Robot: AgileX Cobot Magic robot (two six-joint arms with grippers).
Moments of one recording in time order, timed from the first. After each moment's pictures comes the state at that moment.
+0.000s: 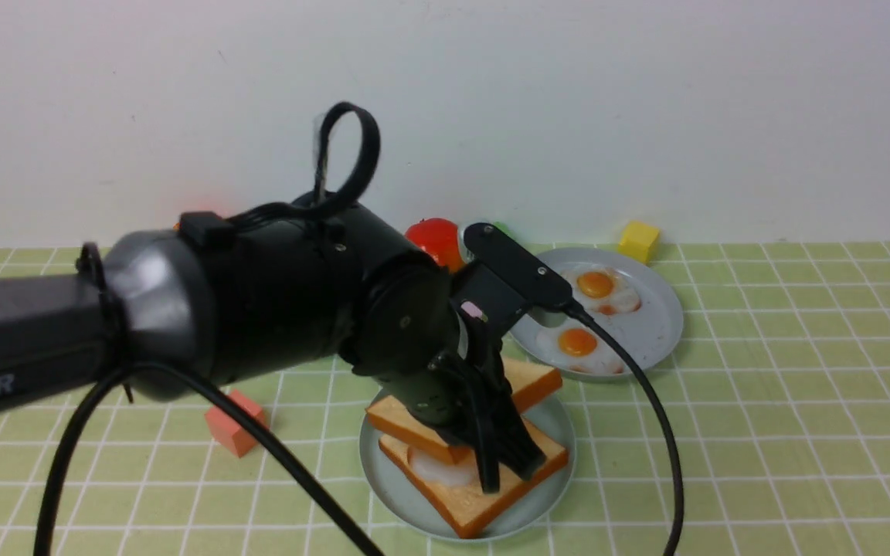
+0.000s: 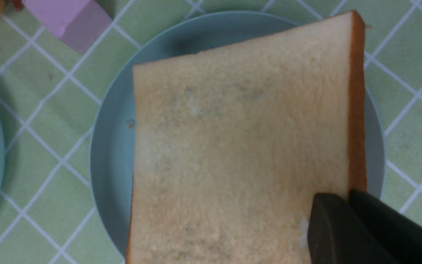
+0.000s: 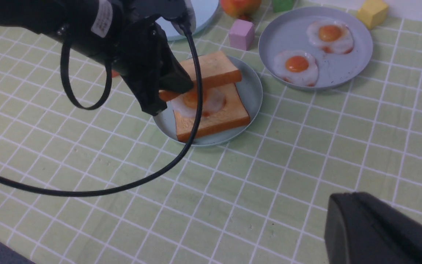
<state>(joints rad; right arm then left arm) 0.42 0.54 -1.04 0.14 1.18 0.02 -0.77 1.74 -1.26 0.08 0.58 0.05</state>
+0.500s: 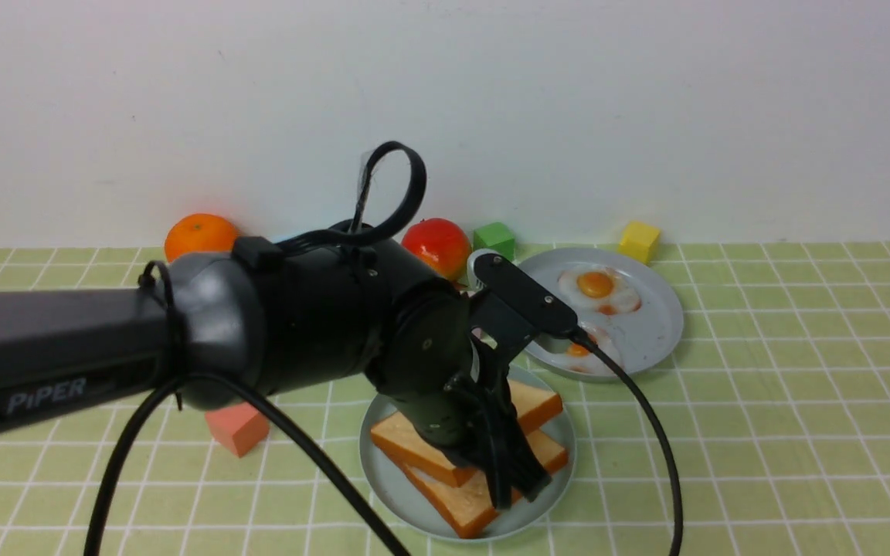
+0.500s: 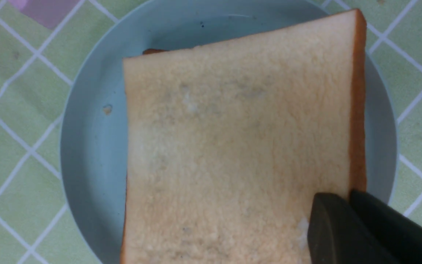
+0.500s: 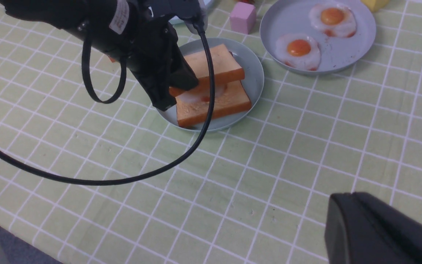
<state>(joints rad) 0.42 0.54 -1.04 0.14 1.22 0.02 -0.77 1.79 -1.26 0.05 0.58 0.05</state>
